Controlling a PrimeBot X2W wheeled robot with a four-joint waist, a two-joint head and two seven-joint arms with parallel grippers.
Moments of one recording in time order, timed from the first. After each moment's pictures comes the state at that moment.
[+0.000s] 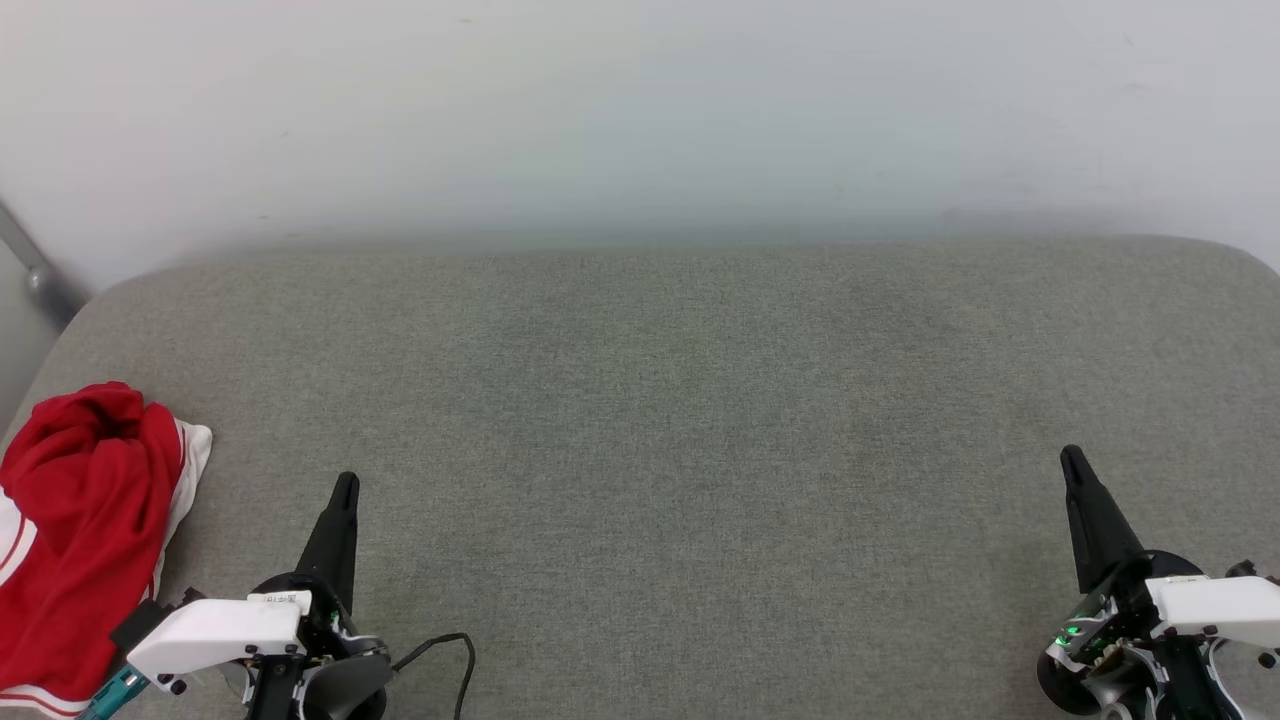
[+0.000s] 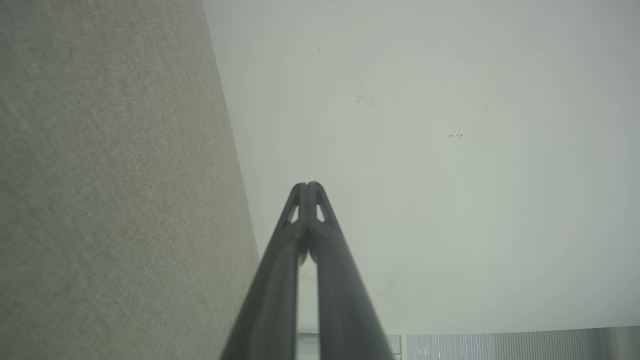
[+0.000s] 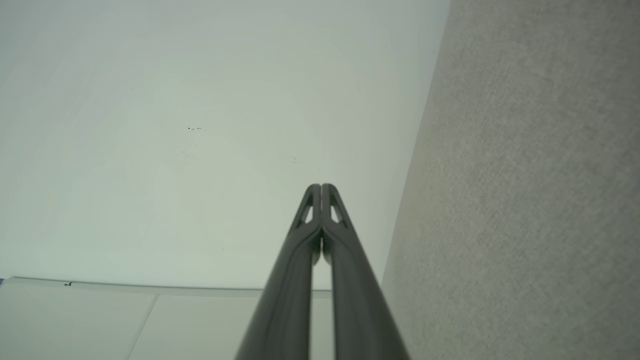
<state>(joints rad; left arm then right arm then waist) -0.10 0.05 0.12 0.25 -1.61 -0.13 0.11 -0.10 -0.05 -0.11 0.25 1.61 0.13 0.11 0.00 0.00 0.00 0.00</state>
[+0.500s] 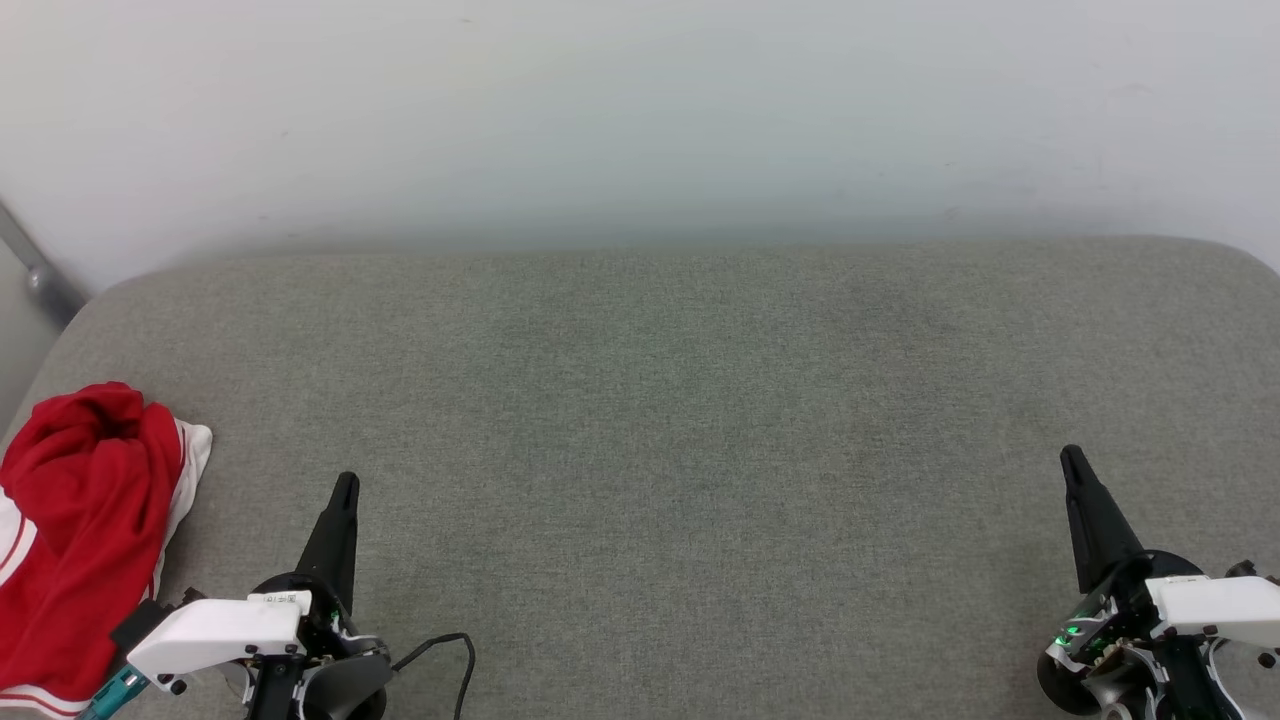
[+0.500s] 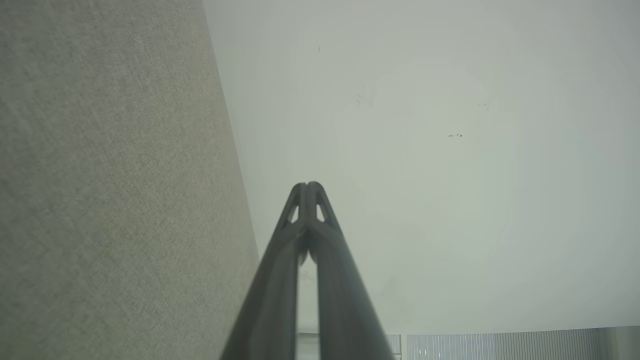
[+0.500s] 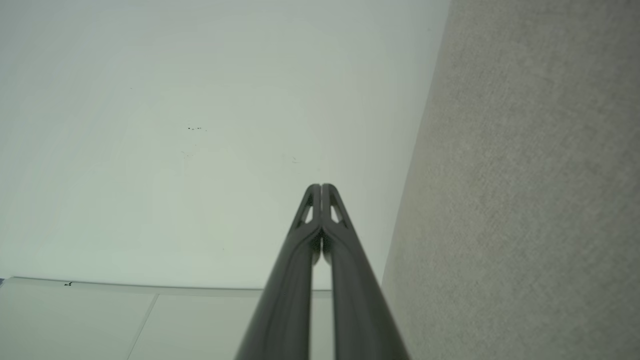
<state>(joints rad) -0.10 0.05 0.12 0.25 -1.61 -0.13 0.11 -0.10 -0.05 -0.11 0.25 1.61 0.13 0.11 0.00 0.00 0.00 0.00</state>
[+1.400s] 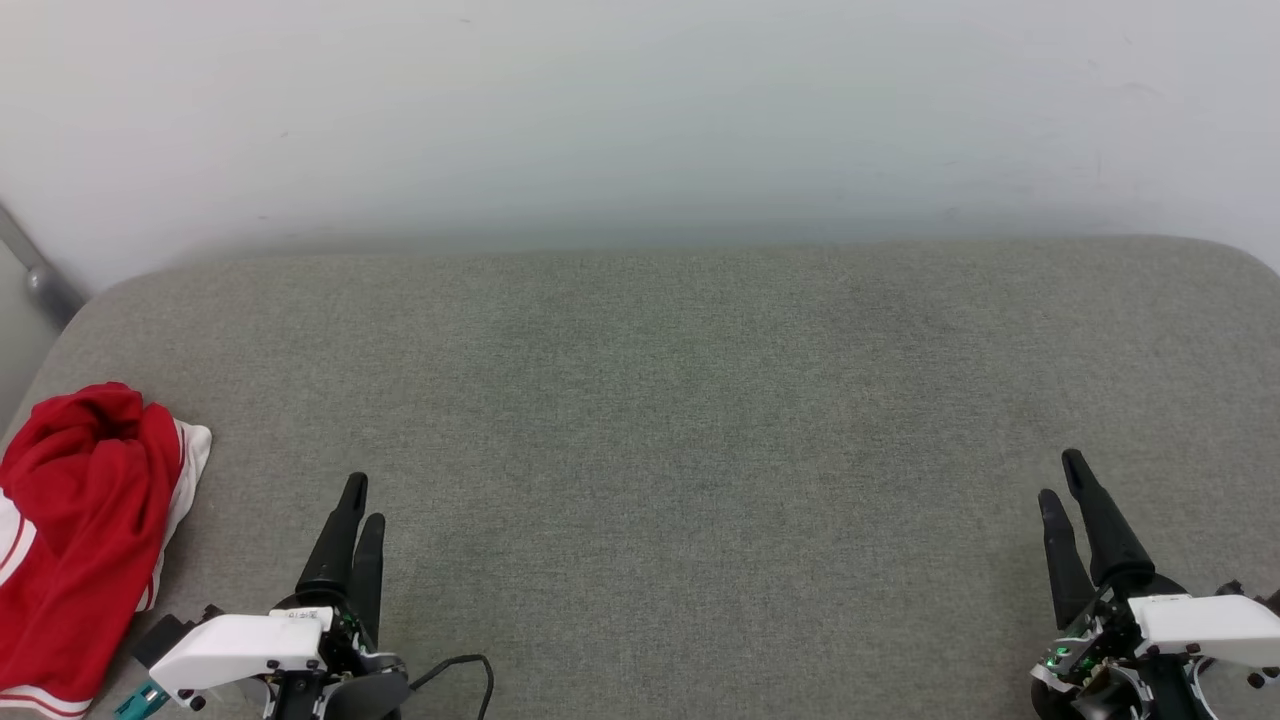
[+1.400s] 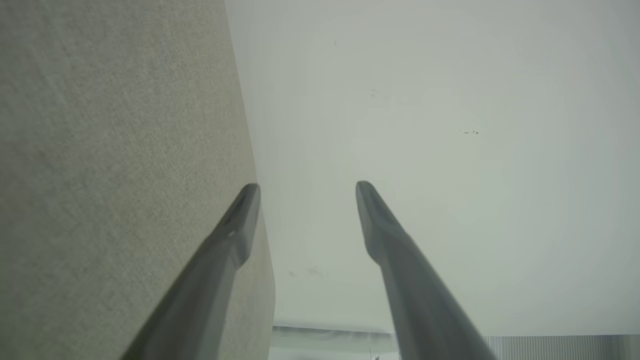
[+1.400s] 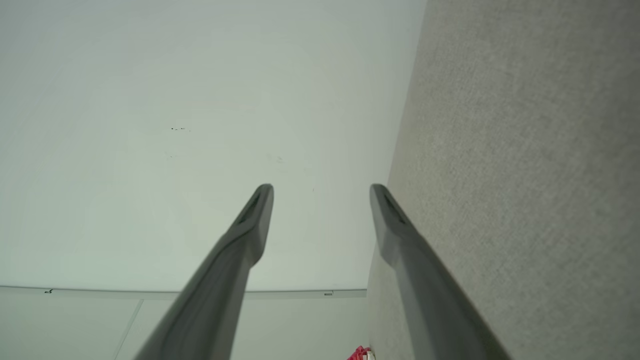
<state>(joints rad) -0.08 0.05 0.09 0.26 -1.61 -0.13 0.09 -0.08 -0.05 -0.10 0.26 1.60 0.13 0.09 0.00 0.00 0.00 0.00</state>
